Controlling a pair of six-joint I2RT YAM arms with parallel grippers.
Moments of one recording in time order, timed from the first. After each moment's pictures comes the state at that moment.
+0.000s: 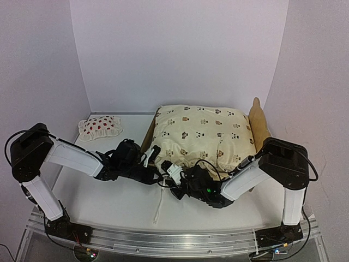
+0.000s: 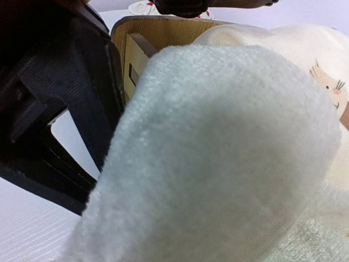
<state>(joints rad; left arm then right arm) -0.87 1.67 0.75 0.27 0.37 -0.51 1.12 2.00 0.83 0.75 0.29 -0.11</state>
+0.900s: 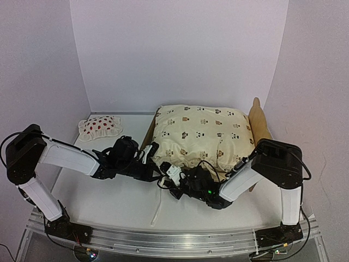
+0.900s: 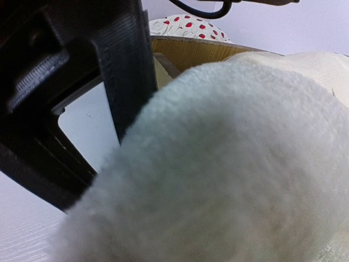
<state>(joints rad) -0.87 1.61 0.75 0.26 0.40 -0.60 1.10 2.06 0.82 0.91 0.20 -0.17</state>
